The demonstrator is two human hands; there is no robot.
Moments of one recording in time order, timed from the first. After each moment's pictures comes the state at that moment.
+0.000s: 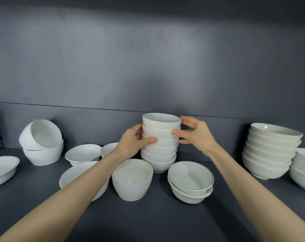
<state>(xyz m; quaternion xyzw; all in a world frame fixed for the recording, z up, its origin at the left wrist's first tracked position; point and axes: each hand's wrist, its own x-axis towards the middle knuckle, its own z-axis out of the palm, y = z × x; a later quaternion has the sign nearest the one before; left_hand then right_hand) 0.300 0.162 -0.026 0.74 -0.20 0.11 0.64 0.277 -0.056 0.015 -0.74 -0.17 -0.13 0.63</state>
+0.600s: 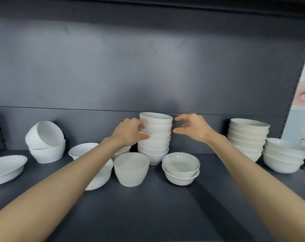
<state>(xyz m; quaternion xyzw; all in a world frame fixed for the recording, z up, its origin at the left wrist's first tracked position) 0.243 0.166 0.025 0.94 -0.15 0.17 0.24 0.224 -0.066 0.045 -0.92 -0.13 -0.20 0.30</state>
